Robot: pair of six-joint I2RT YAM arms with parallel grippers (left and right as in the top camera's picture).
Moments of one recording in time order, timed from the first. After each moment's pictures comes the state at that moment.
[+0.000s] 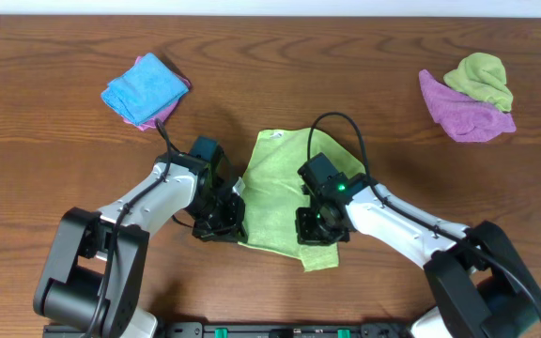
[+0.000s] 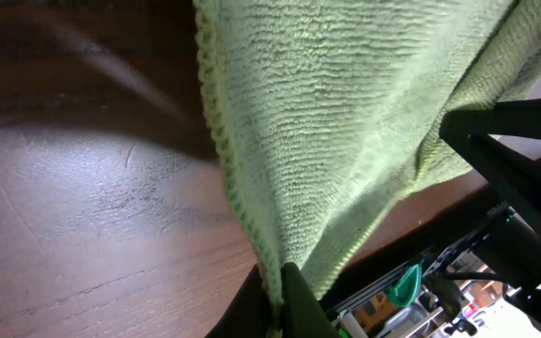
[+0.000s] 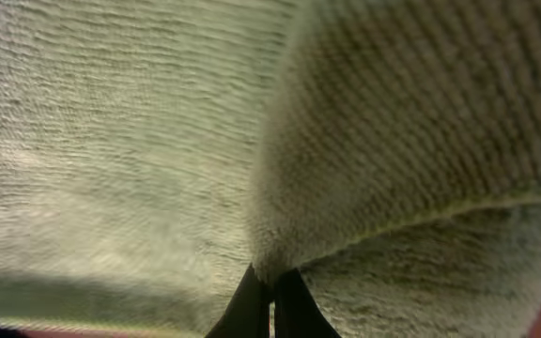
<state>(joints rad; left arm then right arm) -0.35 1.71 0.90 -0.89 0.65 -0.29 0.61 1.68 0.85 -0.68 -0.29 0.60</state>
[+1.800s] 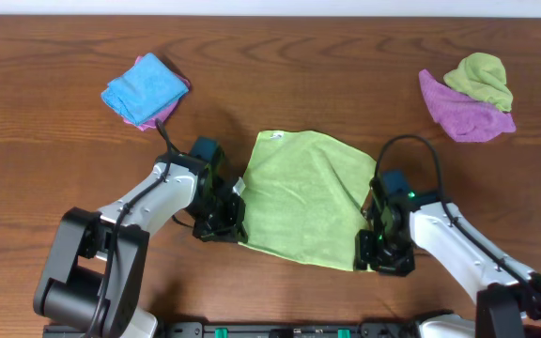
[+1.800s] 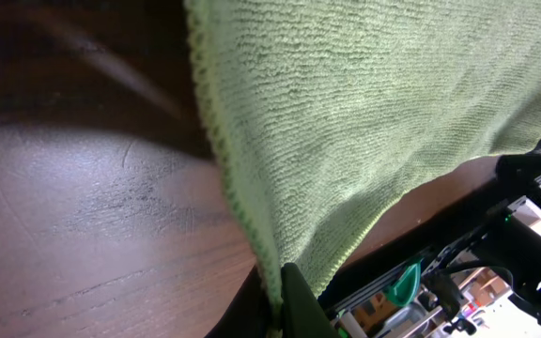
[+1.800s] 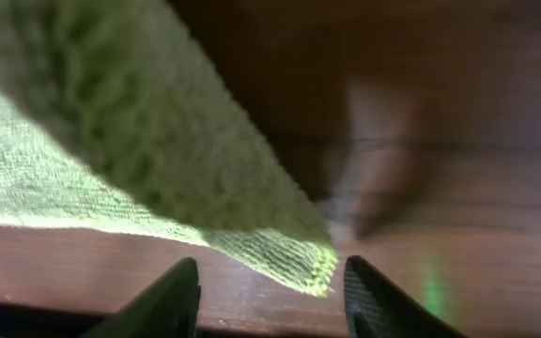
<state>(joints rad) -0.35 1.71 0.90 -0.89 0.65 -0.29 0.26 1.45 0.64 -0.96 -0.24 0.36</state>
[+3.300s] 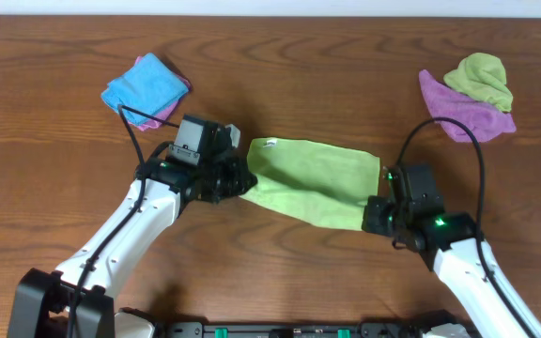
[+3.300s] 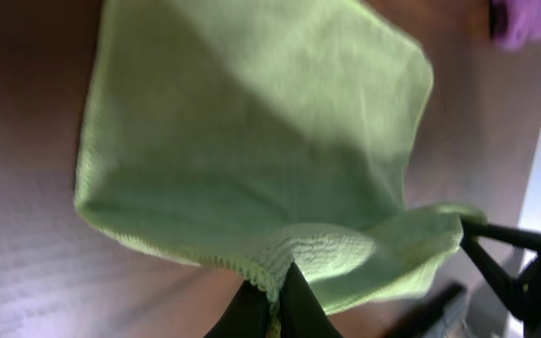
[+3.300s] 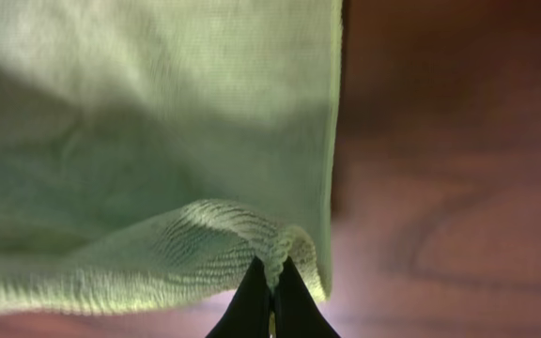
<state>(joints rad) -0.36 1.48 0.90 -0.47 0.53 -0.59 0.26 1.14 0.65 -0.67 -0.03 0.48</state>
